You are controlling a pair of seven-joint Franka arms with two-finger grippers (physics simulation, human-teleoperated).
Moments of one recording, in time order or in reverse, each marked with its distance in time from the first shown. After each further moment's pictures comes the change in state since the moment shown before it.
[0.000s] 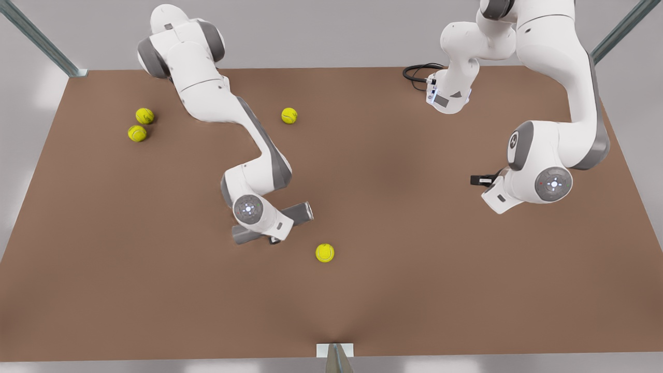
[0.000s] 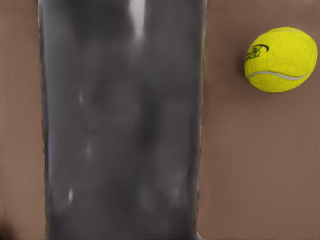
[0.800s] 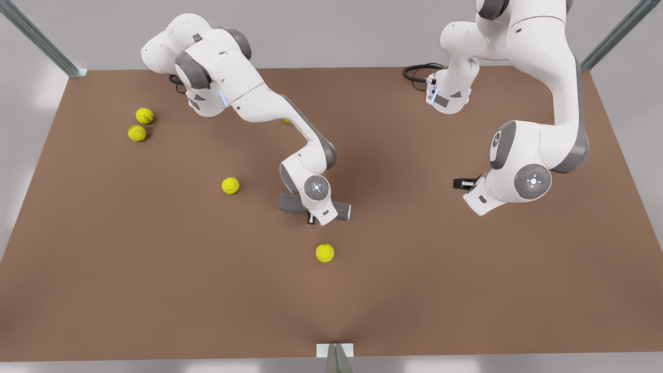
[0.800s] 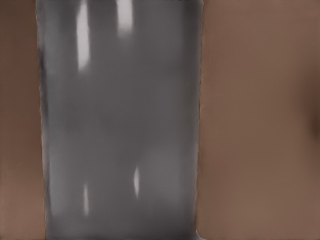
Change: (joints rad) left arm -0.023 0.011 -0.047 0.010 -0.036 0.072 -0.037; right arm 0.180 0.167 0.033 0.040 -0.024 0.135 0.705
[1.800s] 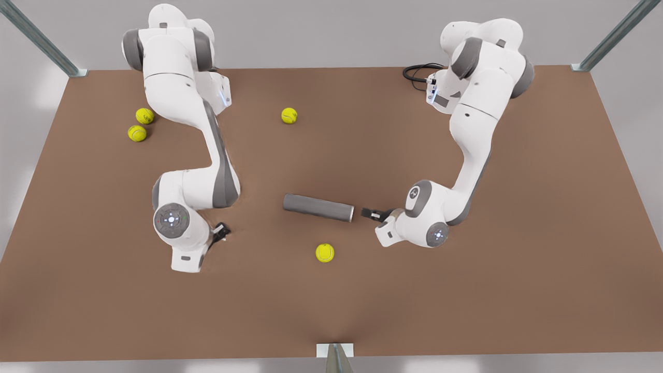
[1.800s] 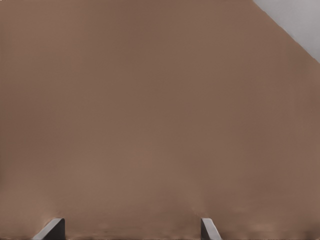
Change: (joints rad) left arm -0.001 0.544 -0.312 0.209 -0.407 0.405 0.039; right arm -0.252 -0.203 -0.393 0.130 0.021 -0.285 0.280
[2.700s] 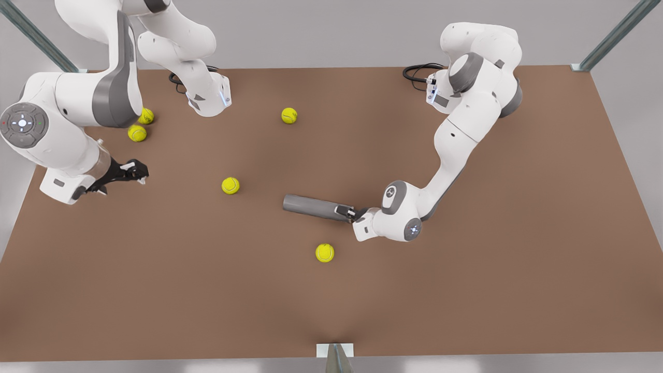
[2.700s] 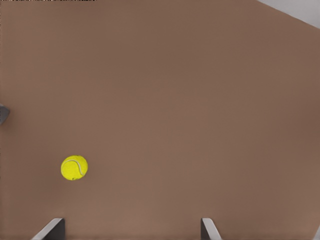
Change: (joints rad) left arm 0.071 0.156 -0.231 -0.029 -0.009 0.267 0.115; right arm -0.398 -0.486 0.391 -0.185 -0.259 -0.283 0.195
